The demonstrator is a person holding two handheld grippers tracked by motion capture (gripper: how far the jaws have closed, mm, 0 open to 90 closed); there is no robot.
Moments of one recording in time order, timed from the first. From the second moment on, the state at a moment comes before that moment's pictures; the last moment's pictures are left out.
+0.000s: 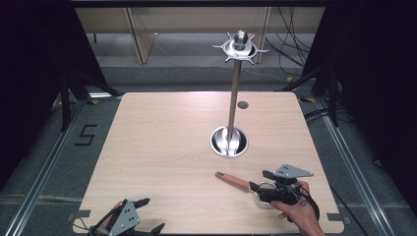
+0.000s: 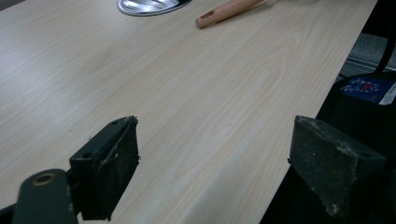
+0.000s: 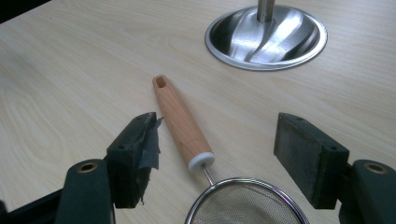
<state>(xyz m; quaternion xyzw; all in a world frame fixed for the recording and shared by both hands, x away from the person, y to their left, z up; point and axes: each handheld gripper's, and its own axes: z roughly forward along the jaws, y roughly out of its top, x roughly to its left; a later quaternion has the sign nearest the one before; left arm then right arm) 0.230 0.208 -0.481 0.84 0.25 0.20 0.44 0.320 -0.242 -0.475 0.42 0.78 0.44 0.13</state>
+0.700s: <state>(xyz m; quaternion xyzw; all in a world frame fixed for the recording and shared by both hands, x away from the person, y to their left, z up) 0.229 0.207 -0.483 0.84 0.26 0.20 0.44 0.331 -0.221 -0.478 0.38 0.81 0.42 0.13</state>
